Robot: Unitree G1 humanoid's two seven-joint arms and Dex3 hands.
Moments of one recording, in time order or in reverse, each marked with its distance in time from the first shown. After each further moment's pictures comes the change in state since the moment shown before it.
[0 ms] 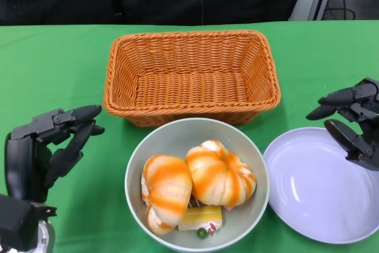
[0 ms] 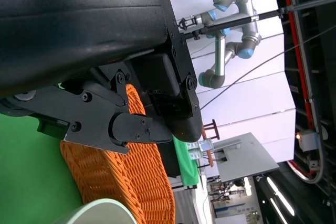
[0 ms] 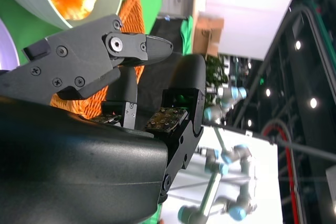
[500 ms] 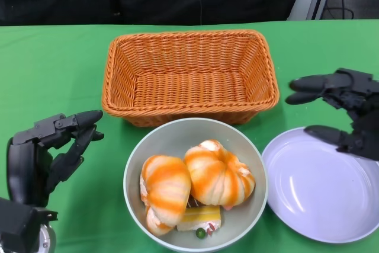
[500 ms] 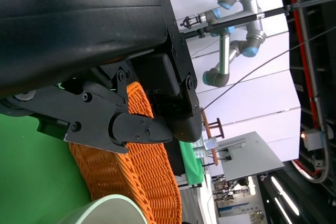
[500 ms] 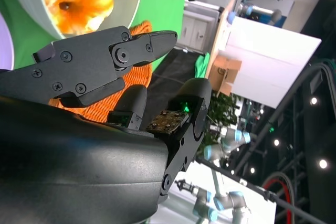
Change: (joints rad) left arm -0.013 0.001 0.000 0.065 0.007 -0.052 0.001; right arm -0.004 -0.080 0.100 -0.208 -0.111 0.118 -0.018
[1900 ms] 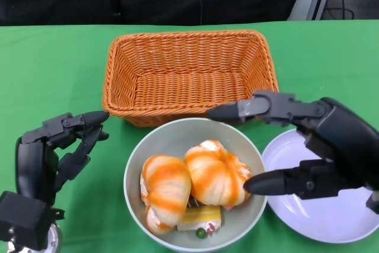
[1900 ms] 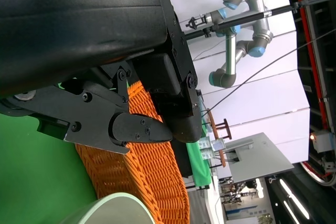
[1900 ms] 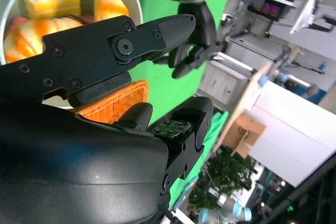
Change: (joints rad) left arm -0.035 -0.003 -0.007 0.089 0.067 -0.030 0.067; right arm 0.088 -0.114 0.237 -0.619 -0.206 0.442 -0.139
